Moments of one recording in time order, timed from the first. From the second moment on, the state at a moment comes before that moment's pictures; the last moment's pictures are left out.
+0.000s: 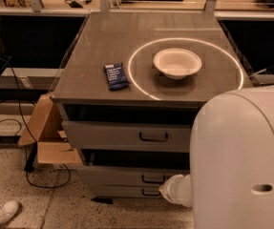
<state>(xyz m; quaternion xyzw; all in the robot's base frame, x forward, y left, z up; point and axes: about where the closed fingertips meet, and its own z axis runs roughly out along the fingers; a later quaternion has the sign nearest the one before) 0.472 -0.115 0.400 -0.35 0.90 0.05 0.24</state>
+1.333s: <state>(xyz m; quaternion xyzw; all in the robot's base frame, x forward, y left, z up) 0.472 -0.115 0.400 -0.35 0.90 0.05 0.24</state>
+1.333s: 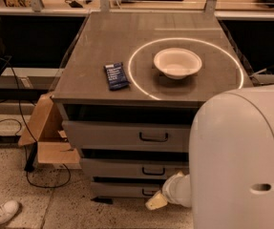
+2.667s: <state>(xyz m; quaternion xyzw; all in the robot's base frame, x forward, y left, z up) 0.491 -0.116 0.396 -0.33 0.91 0.04 0.25</state>
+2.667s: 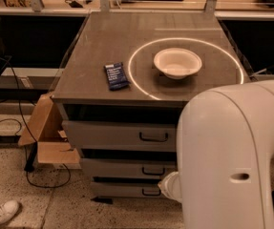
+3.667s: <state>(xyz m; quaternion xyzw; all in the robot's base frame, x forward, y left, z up) 0.515 -0.118 0.382 -0.30 0.92 0.02 0.26</state>
